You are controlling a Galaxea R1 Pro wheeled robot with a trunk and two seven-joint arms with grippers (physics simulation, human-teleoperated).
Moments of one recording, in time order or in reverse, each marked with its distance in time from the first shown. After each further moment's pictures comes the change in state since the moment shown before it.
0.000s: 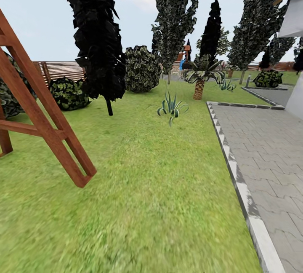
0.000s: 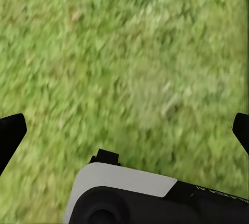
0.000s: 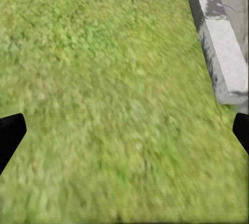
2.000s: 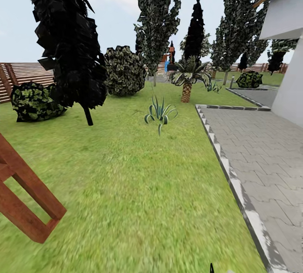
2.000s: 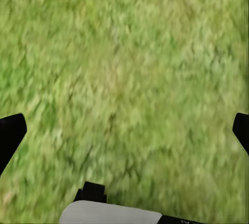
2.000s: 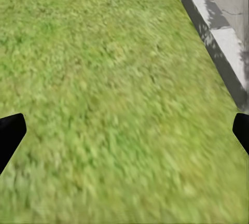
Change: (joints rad) left arm -0.060 -0.005 0.003 -0.117 -0.031 0.143 0.012; right arm -0.109 0.016 0.041 0.043 -0.067 -0.006 0.007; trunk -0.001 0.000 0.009
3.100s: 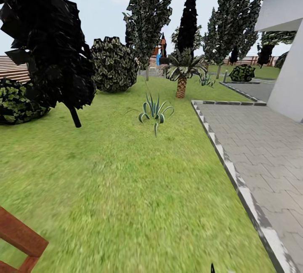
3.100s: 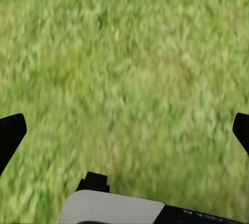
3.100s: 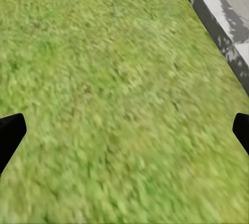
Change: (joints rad) left arm 0.000 -0.001 0.000 -0.002 0.000 -0.011 -0.001; right arm -0.001 0.000 -0.006 0.000 -0.007 0.007 -0.007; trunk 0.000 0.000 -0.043
